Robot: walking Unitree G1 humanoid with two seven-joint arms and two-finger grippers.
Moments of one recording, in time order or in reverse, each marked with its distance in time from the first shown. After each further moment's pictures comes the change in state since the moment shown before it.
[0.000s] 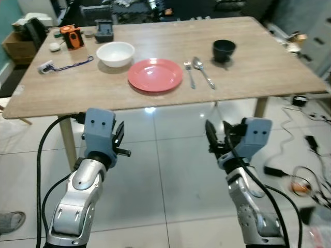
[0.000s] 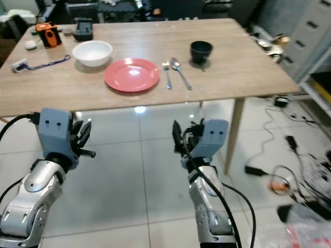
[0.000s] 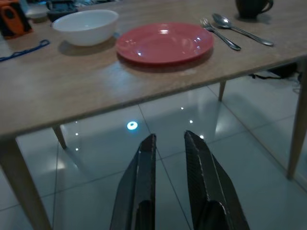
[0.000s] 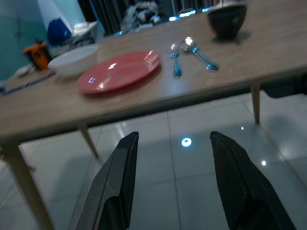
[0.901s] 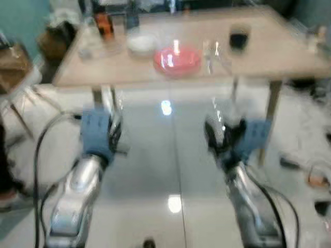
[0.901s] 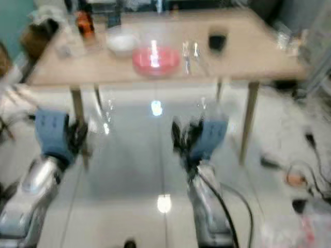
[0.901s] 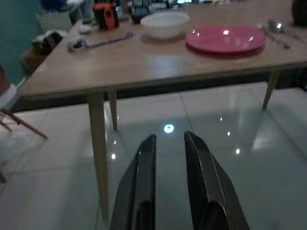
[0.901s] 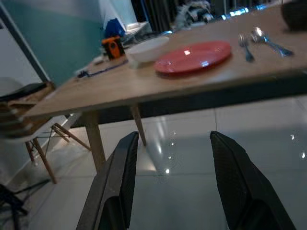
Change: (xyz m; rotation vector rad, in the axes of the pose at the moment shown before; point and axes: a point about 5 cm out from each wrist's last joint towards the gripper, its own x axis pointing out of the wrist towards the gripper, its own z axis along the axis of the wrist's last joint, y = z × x) left arm -0.002 0.009 -0.002 -0.036 -0.002 0.044; right arm 0.001 0.006 -0.001 0.001 -0.001 0.030
